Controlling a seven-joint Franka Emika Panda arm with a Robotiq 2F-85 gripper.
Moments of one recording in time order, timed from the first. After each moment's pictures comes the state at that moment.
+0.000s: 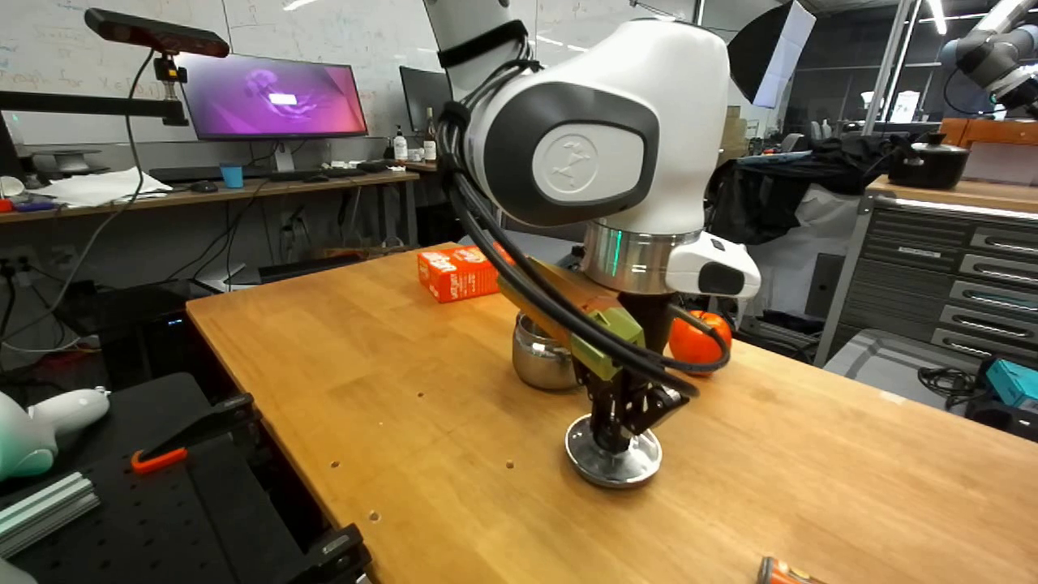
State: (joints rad) arm -0.29 0.35 -0.03 -2.42 0.18 2.80 -0.26
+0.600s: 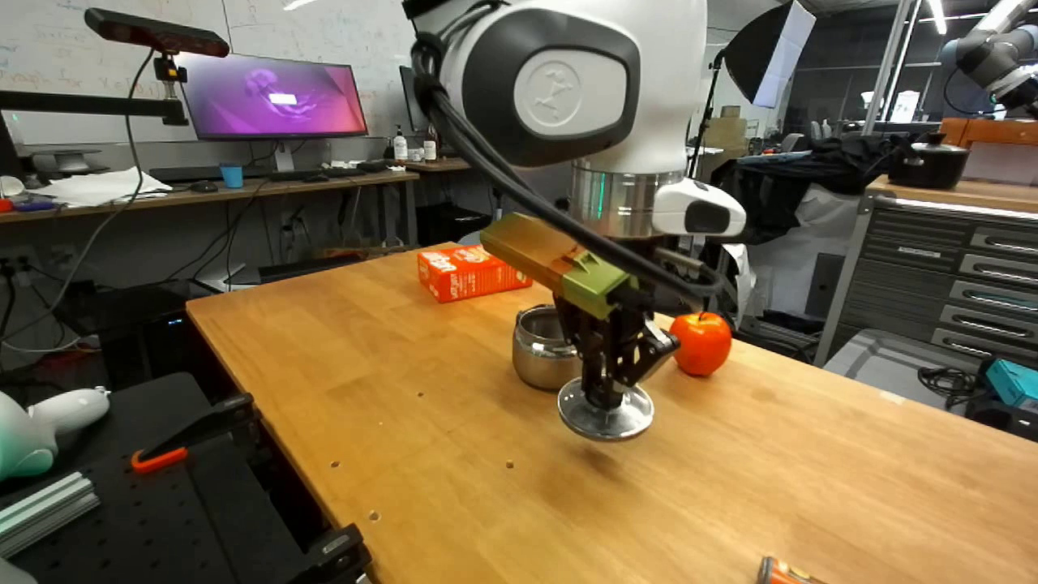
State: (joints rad) arm -0.26 0.22 -0.04 -2.48 0.12 2.76 -0.26
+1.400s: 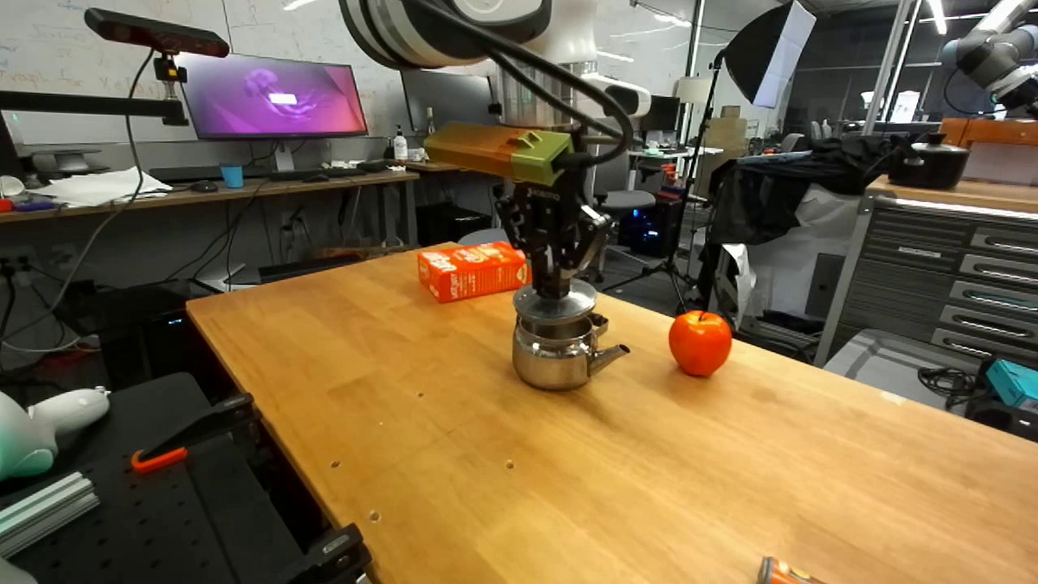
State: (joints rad) arm -0.08 0.02 -0.02 -2.53 0.09 2.70 -0.26
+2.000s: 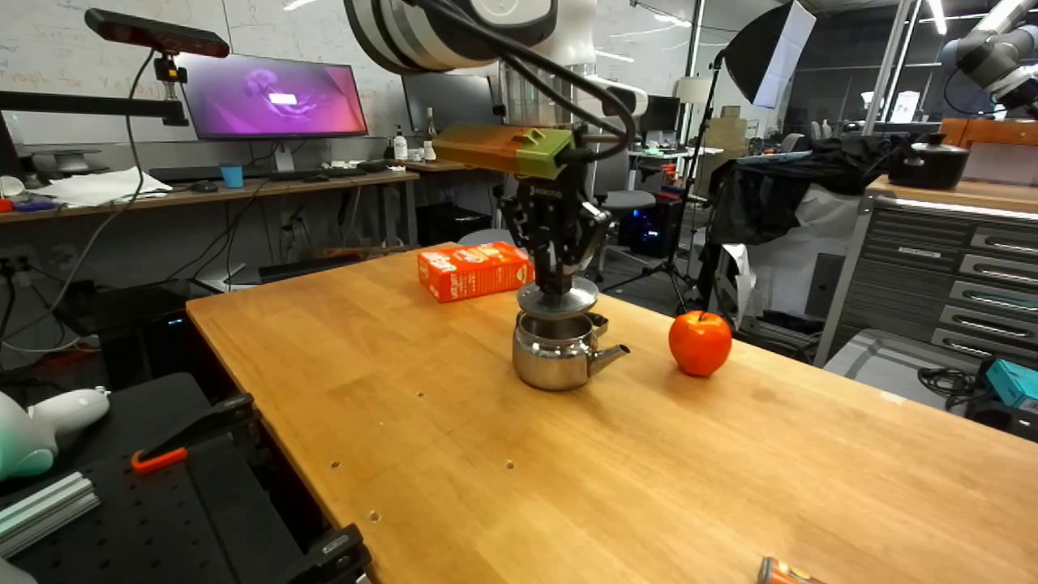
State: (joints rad) arm -0.06 0.06 -0.02 -2.47 0.03 2.67 -0.19
